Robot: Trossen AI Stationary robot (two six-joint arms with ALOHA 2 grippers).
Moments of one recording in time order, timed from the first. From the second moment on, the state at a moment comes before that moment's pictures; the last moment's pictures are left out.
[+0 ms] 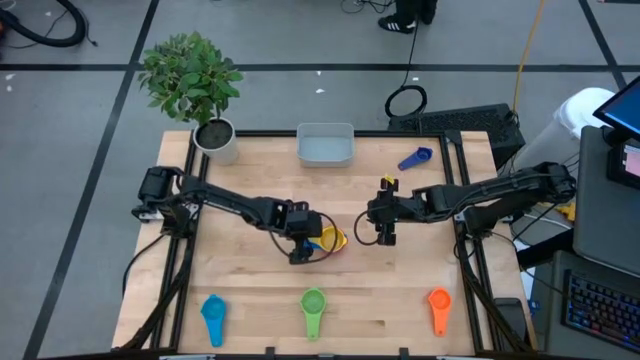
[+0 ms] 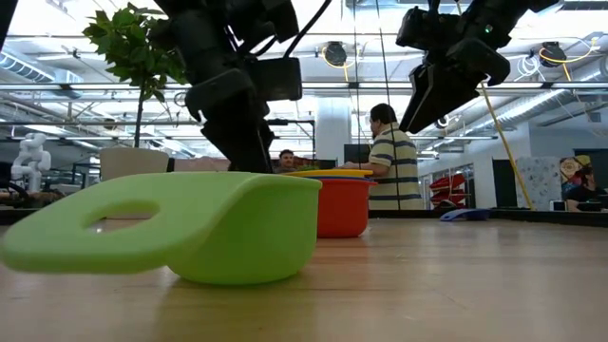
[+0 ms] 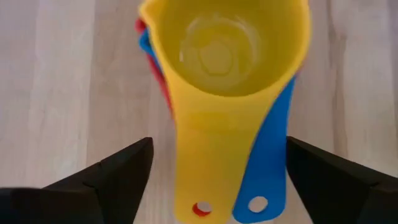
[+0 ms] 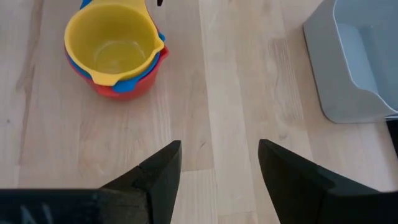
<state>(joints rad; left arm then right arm) -0.10 1.79 1.13 -0.42 -0.03 -0.09 0.11 1.27 0.83 -0.51 0.31 0.01</state>
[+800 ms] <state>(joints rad) -0.09 1.79 1.13 -0.42 0.00 -0.10 0.11 1.27 0.83 -0.51 0.31 0.02</state>
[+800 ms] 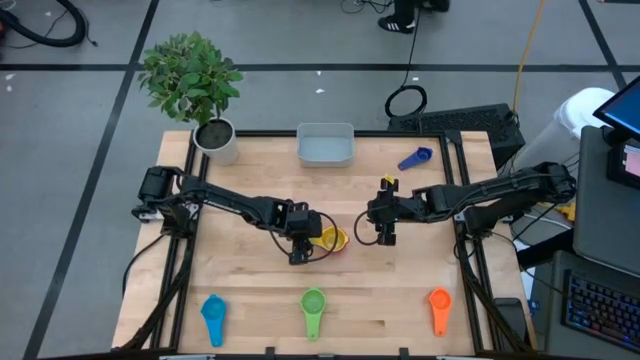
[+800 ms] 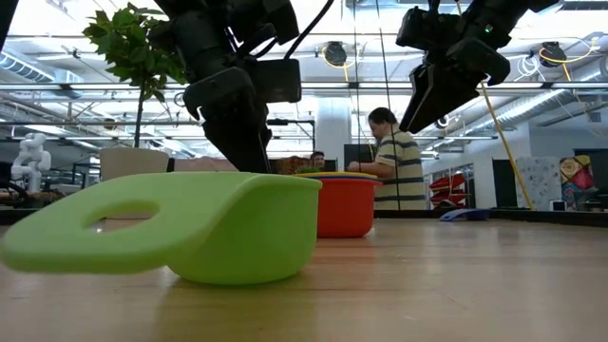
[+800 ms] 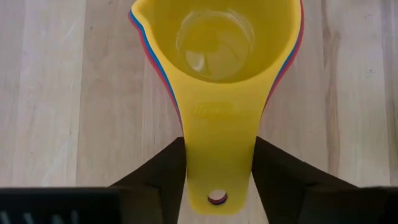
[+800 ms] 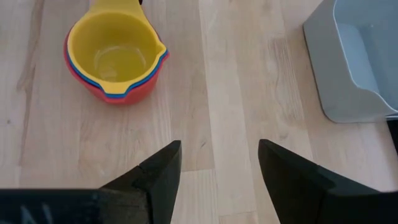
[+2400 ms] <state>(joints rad) -0.51 1.48 1.13 -0.56 -0.29 -0.34 0.43 1.58 1.17 -0.50 0.07 -0.28</state>
